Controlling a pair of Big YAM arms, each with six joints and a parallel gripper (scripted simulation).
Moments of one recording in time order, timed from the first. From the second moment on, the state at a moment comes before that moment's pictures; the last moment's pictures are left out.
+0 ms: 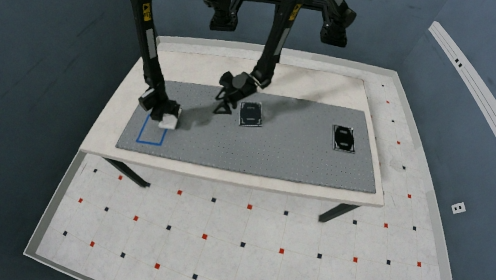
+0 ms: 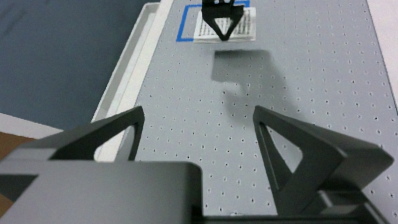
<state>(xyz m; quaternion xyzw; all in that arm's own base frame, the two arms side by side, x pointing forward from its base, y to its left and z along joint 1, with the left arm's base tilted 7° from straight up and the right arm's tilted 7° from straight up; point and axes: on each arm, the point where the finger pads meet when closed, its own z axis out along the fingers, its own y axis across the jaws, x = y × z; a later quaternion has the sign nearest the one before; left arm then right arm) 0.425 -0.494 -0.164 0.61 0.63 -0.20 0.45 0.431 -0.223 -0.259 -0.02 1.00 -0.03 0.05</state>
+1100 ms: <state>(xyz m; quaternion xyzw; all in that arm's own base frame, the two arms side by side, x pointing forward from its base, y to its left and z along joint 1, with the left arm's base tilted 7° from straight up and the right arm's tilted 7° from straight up) 0.363 -0.647 -0.153 0.43 0.64 -0.29 0.57 0.465 -0.317 -0.262 -0.01 1.00 -0.01 0.04</state>
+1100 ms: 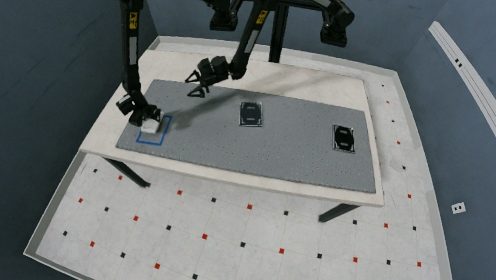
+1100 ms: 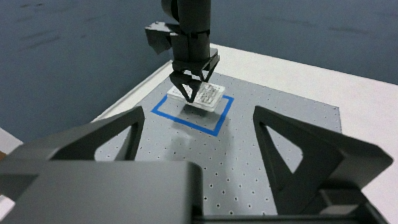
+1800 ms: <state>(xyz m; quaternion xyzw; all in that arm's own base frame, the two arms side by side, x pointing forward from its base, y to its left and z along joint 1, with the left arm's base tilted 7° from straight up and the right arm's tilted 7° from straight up) 0.364 -0.647 -0.152 0.43 0.64 -0.29 0.57 0.482 -0.320 -0.295 -0.02 1.00 -0.02 0.05</state>
